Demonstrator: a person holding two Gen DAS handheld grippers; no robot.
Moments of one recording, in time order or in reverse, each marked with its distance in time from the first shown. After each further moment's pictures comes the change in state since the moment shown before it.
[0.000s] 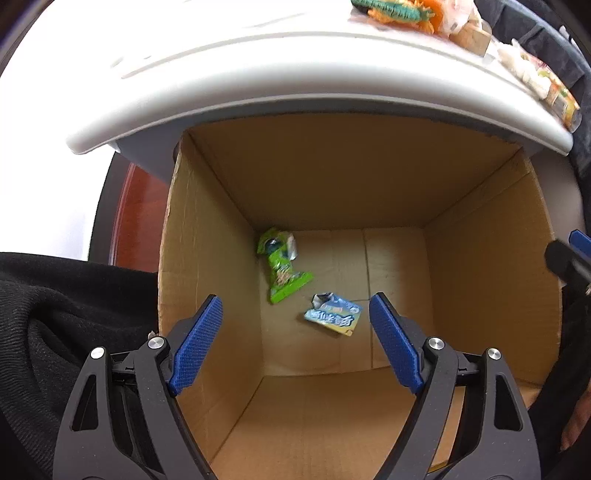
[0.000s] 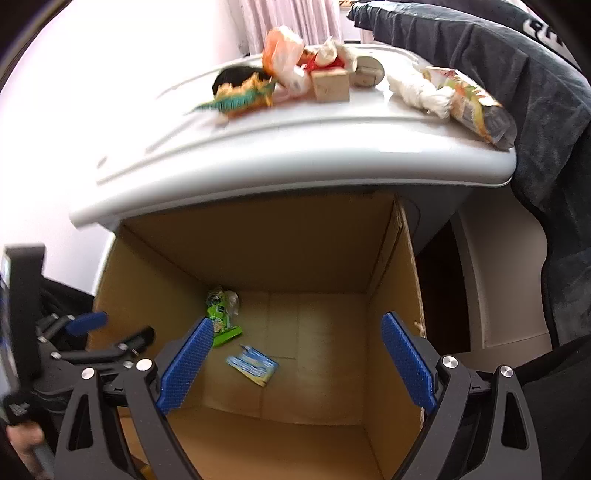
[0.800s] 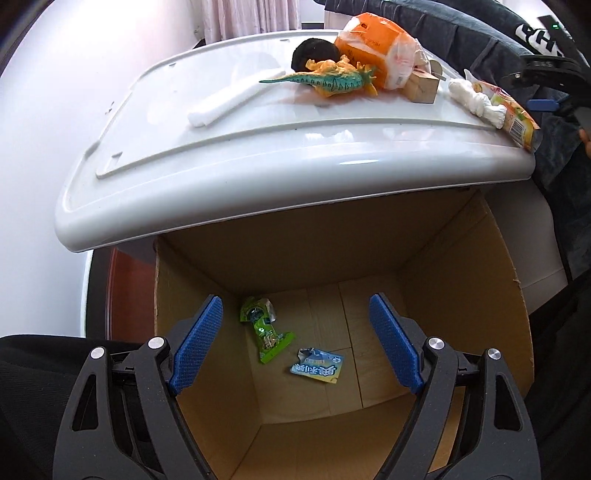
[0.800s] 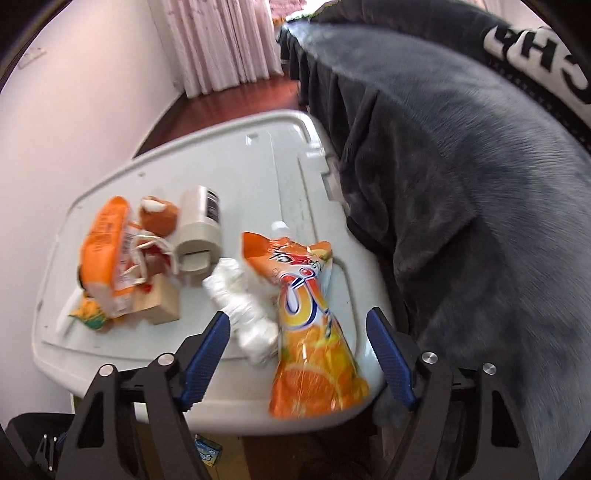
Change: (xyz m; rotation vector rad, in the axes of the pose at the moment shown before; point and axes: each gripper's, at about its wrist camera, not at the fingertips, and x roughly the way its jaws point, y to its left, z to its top) left arm -0.028 -0.030 0.035 0.115 -0.171 -0.036; right arm 0.013 -0.148 0.213 0.125 -0.004 -0.140
